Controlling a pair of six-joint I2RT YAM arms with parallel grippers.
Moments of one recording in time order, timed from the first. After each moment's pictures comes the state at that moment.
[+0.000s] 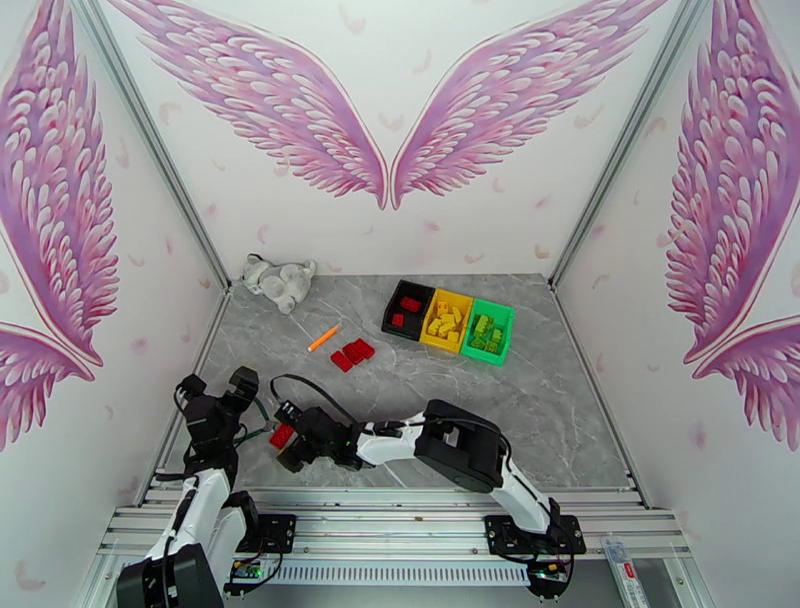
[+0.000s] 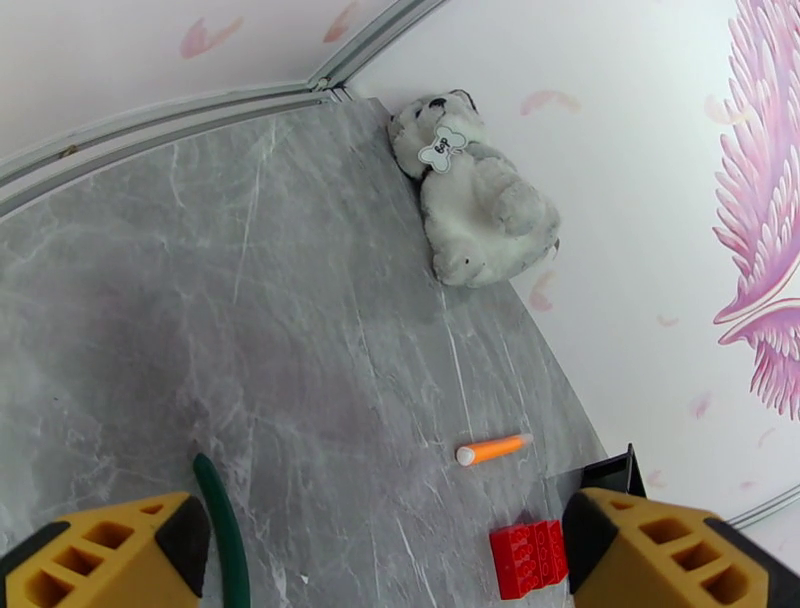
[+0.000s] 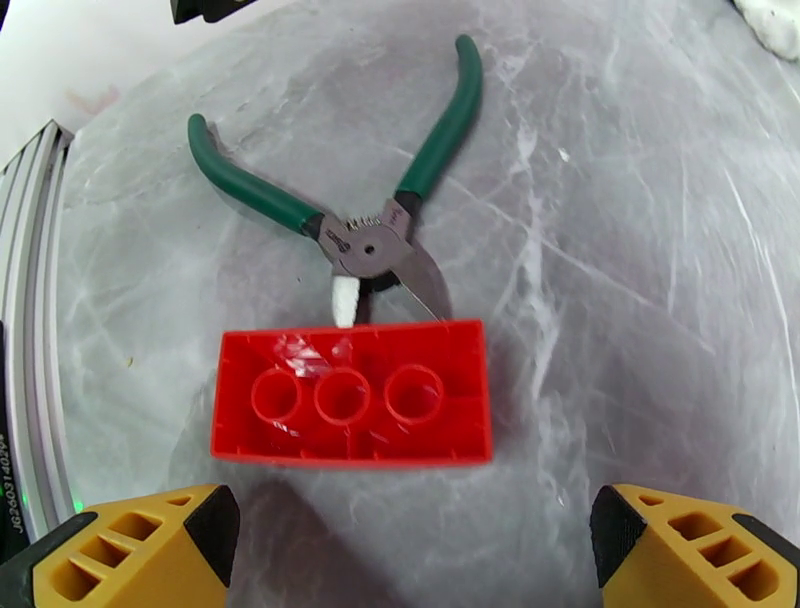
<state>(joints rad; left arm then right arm) 0.34 0.84 0.15 0.36 0.19 -0.84 1.23 2.26 1.40 0.21 0.09 0.15</state>
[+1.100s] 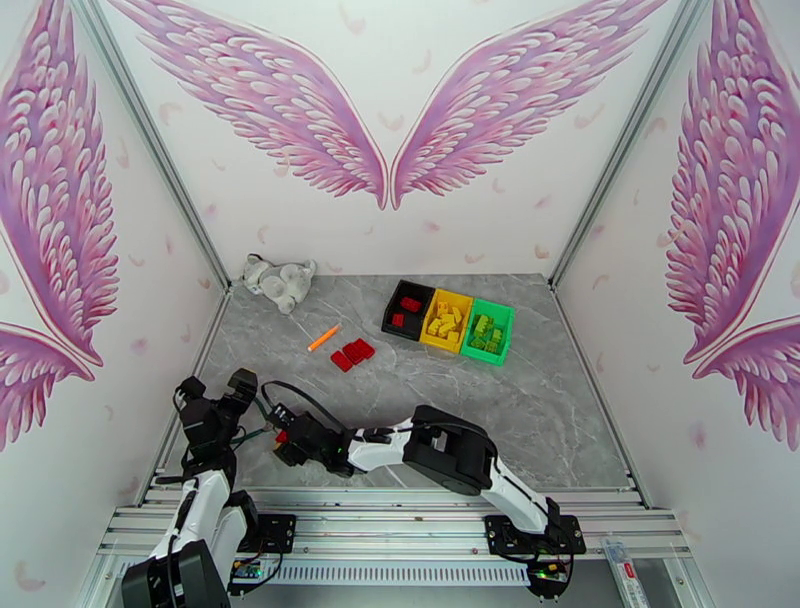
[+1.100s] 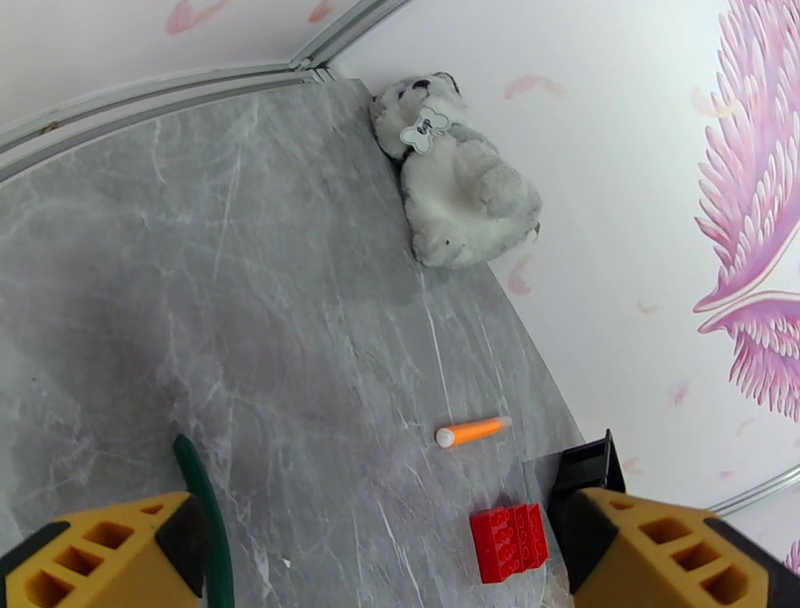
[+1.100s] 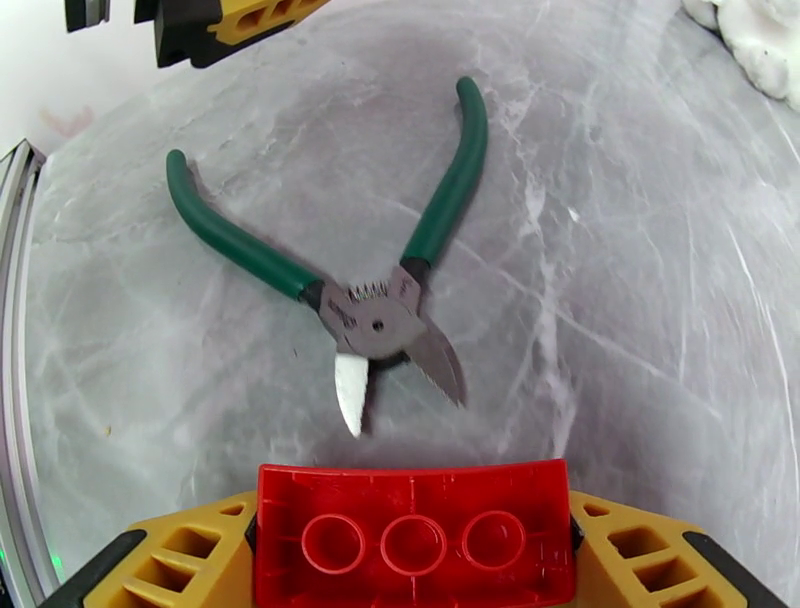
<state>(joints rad) 0.32 0.84 0.13 0.39 0.26 -0.86 1.24 2.28 1.40 0.28 0.19 0.14</state>
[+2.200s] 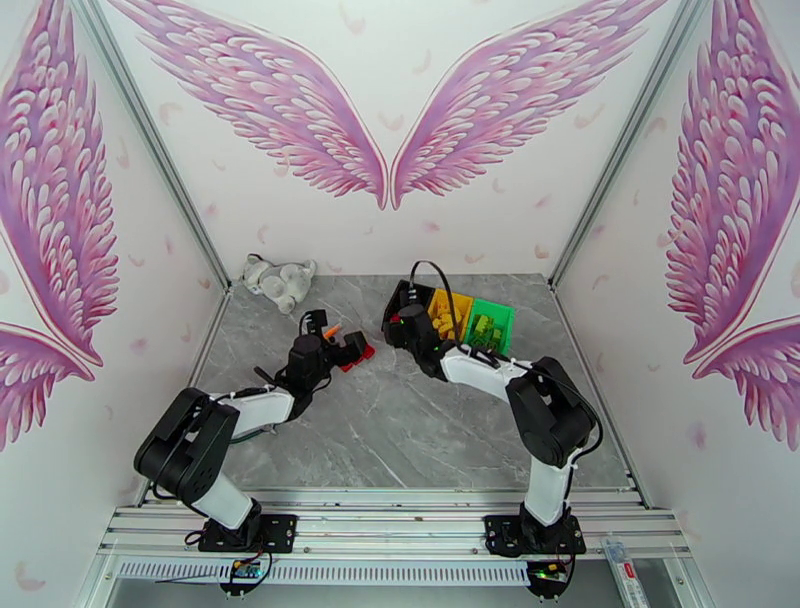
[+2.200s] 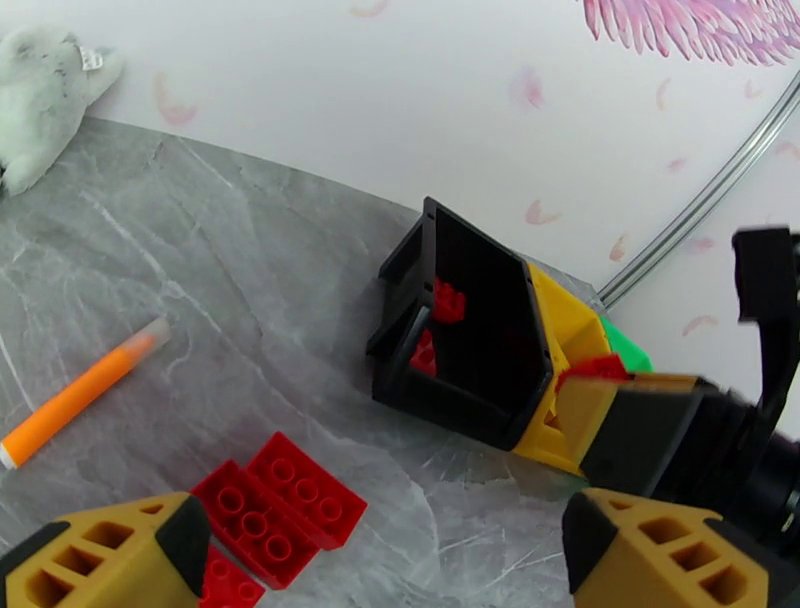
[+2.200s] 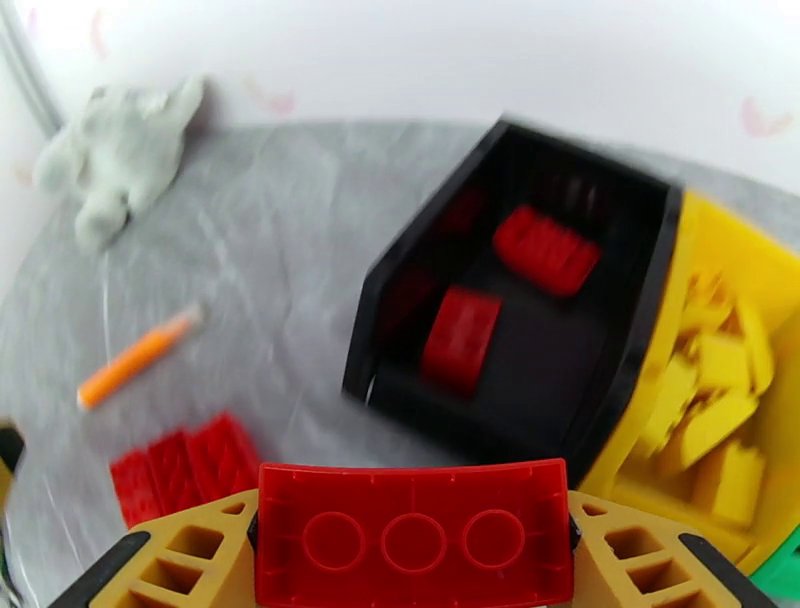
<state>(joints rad) -0.44 1.63 0.71 0.65 -0.01 -0.58 0.58 1.91 1.34 0.05 0.30 0.30</state>
